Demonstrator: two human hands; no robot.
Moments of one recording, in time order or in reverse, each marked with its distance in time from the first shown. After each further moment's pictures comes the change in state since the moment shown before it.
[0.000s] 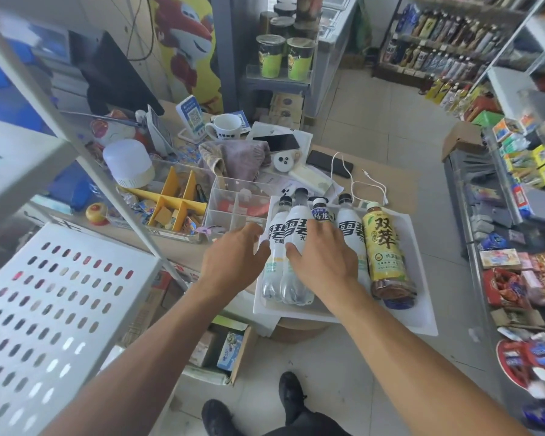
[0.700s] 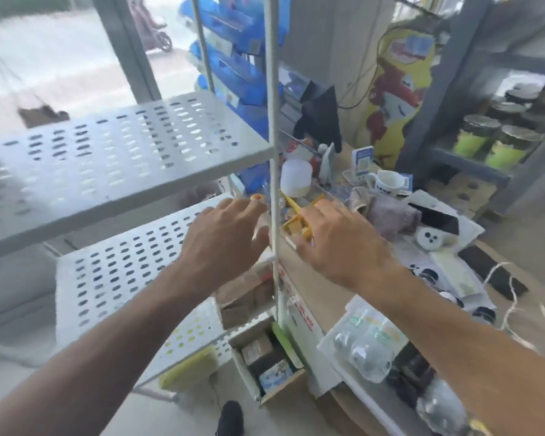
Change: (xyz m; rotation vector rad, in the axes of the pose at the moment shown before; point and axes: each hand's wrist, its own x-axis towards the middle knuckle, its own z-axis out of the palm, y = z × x) left_hand -0.110 -0.011 -0.140 0.470 0.431 -0.382; right_hand 0.022 -0.116 -0.085 0.002 0.050 -1.130
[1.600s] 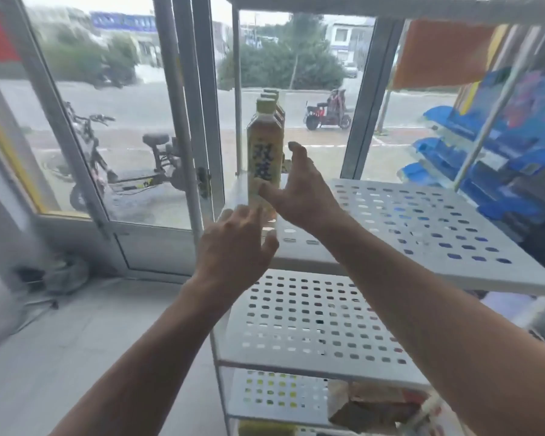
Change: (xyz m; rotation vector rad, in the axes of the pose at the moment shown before) left_hand -0.156 -0.251 -0.109 0.142 0.351 -0.698; right_hand 0.192 -0.388 -0.034 0.767 0.097 -0.471
